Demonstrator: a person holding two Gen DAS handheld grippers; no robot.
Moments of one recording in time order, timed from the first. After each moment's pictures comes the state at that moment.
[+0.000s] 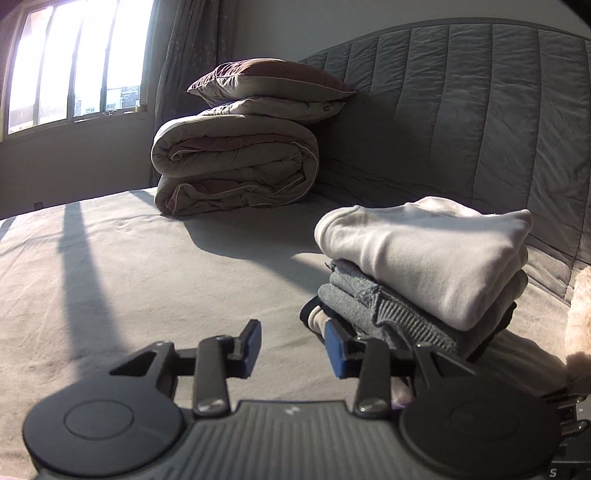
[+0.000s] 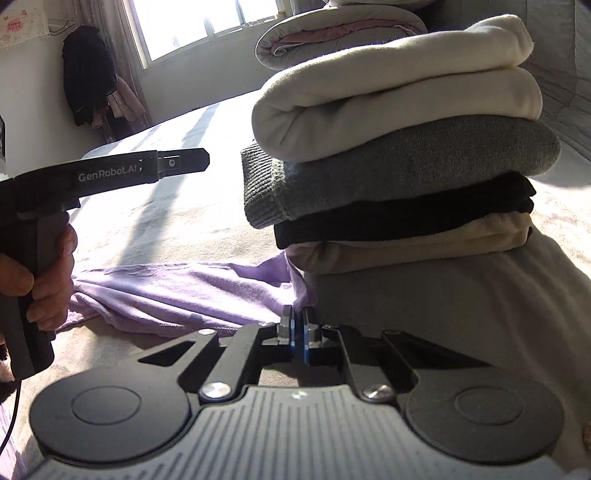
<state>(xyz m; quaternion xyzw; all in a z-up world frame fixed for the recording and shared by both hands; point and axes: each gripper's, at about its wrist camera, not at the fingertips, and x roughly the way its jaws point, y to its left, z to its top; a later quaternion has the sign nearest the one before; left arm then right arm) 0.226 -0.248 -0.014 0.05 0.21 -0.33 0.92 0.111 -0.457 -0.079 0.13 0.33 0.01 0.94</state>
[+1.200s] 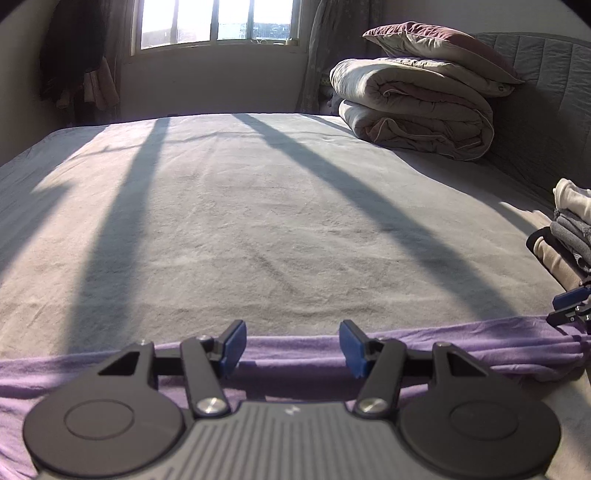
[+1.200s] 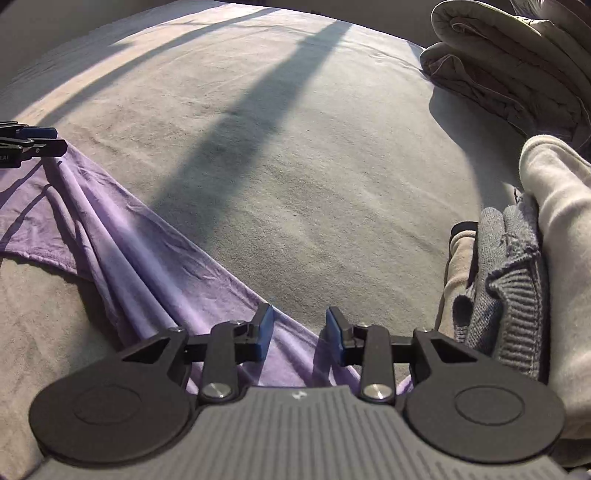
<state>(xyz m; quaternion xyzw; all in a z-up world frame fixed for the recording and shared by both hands) 0.257 0.004 -0.062 -0.01 0.31 -0.14 0.94 0.251 -0.349 -0.077 -0.14 0.46 0.14 0.87</state>
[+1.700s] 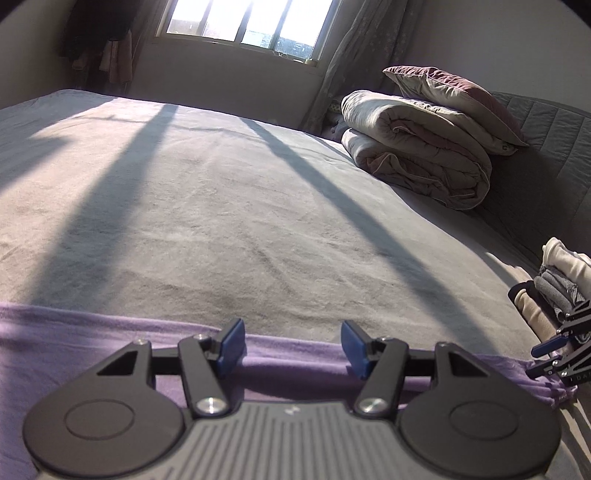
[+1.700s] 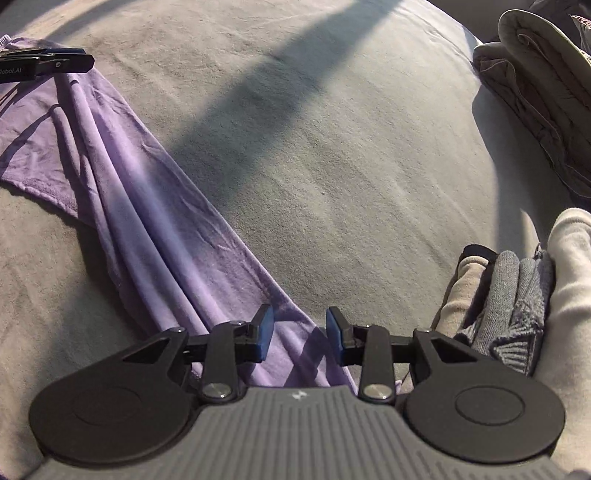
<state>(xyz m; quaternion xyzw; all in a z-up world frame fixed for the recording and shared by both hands) 0.263 0.027 -0.085 -0.11 0.29 -0.16 0.94 0.265 -0.311 -0.079 -0.27 0.53 0.14 0.79</state>
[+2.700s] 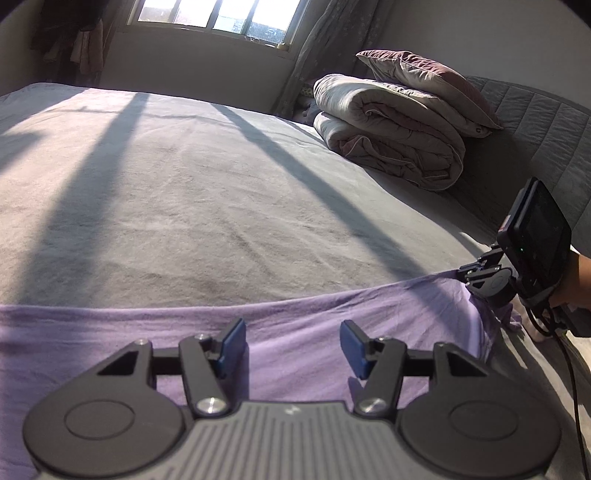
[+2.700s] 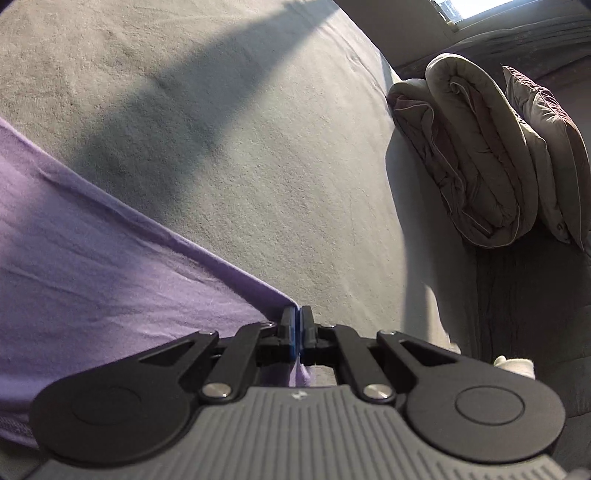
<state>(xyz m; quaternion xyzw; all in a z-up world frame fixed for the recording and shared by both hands) 0.260 0.029 -0.085 -0.08 0.31 -0.22 0.92 0.345 -0.257 -0.113 -0.41 0.43 -0.05 0.80</state>
